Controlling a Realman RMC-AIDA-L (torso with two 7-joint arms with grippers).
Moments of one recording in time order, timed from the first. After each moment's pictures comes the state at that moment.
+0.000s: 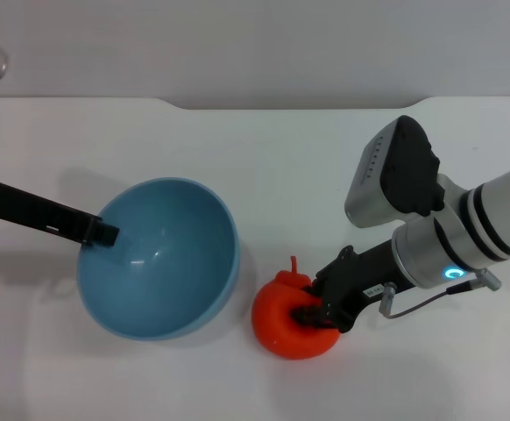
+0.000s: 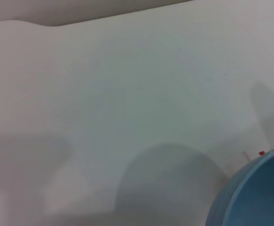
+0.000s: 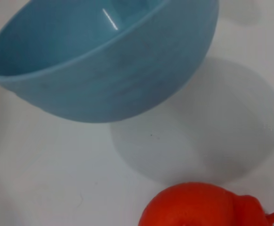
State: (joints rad) left arm -0.45 -2.06 1.13 1.44 2.43 1.63 -2.60; right arm 0.58 2.08 -1.63 -1.01 -2.16 -1.19 2.12
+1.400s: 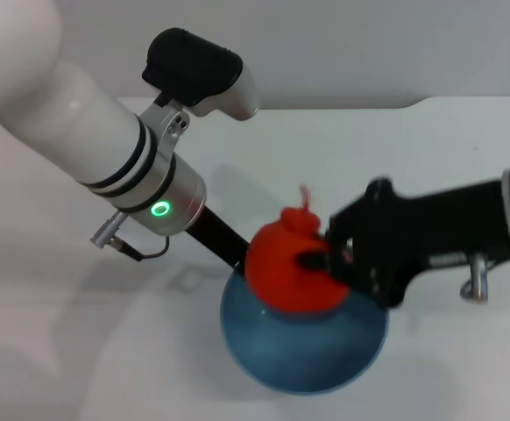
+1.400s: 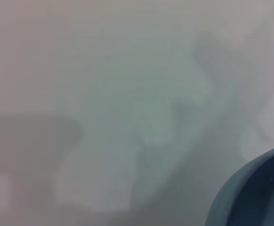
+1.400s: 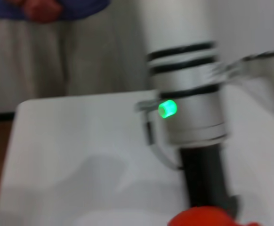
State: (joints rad) left arm -0.71 -2.07 1.64 1.21 2.37 1.41 -2.77; right arm 0.26 2.07 -1.45 -1.69 -1.95 -1.50 1.97
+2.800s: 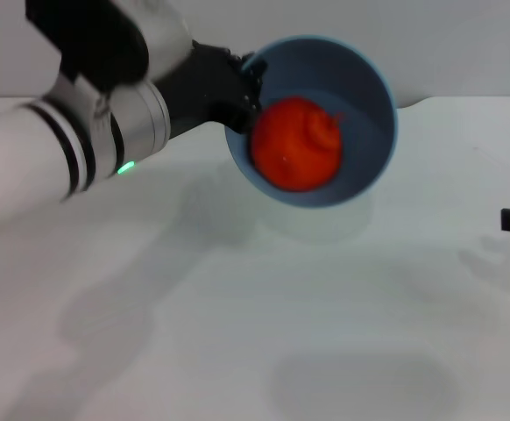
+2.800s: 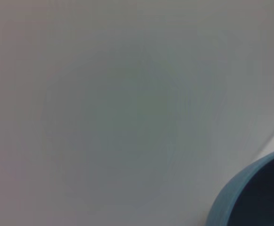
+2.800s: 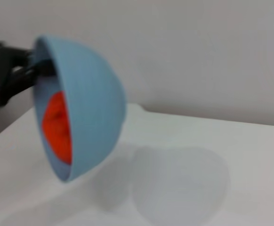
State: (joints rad) left arm -0.18 -2.06 1.89 1.67 2.43 0.47 -2.38; right arm 0.13 2.07 -0.86 -1.42 -1.96 -1.56 2.12
